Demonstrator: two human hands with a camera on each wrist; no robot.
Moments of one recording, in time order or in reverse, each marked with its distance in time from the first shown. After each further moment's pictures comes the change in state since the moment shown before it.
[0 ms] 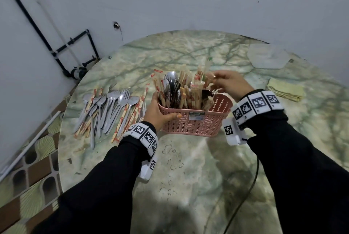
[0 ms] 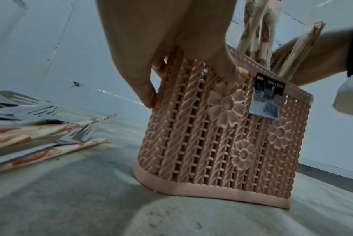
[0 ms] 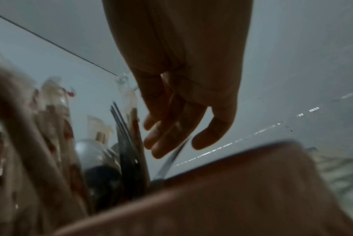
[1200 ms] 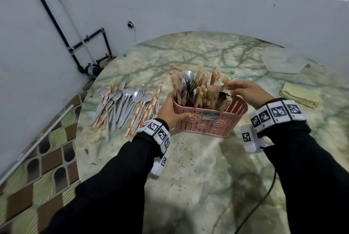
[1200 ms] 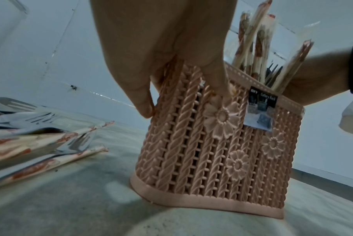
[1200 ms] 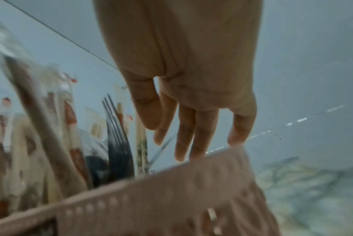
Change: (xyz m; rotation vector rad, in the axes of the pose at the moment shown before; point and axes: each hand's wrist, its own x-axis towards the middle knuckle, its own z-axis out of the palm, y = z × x) left_hand -0.014 0.014 -0.008 -0.030 -0.078 -0.106; right_hand -0.004 0.011 0.001 -0.191 0.007 0.129
